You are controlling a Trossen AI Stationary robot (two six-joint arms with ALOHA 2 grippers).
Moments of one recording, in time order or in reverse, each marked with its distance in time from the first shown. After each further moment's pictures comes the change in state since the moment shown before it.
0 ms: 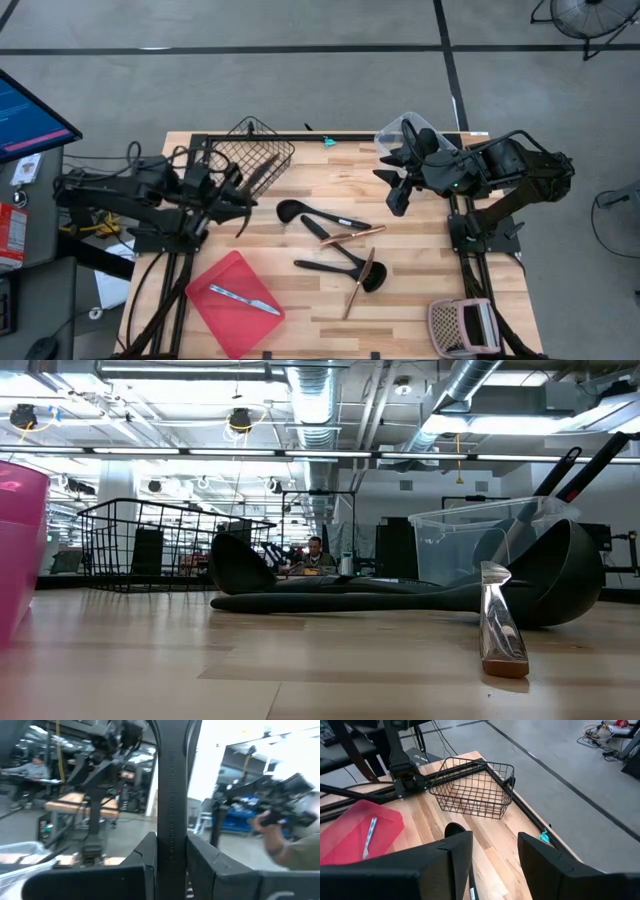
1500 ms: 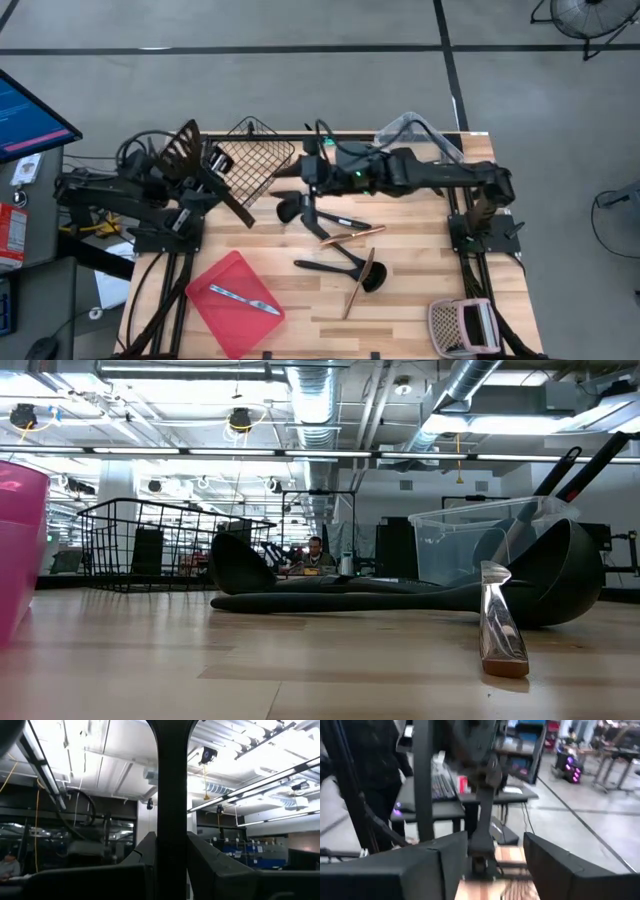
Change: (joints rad) left arm 0.000 0.066 0.000 0.500 0.071 0.070; right arm -0.191 0.403 -0.002 0.950 -0.597 -0.483
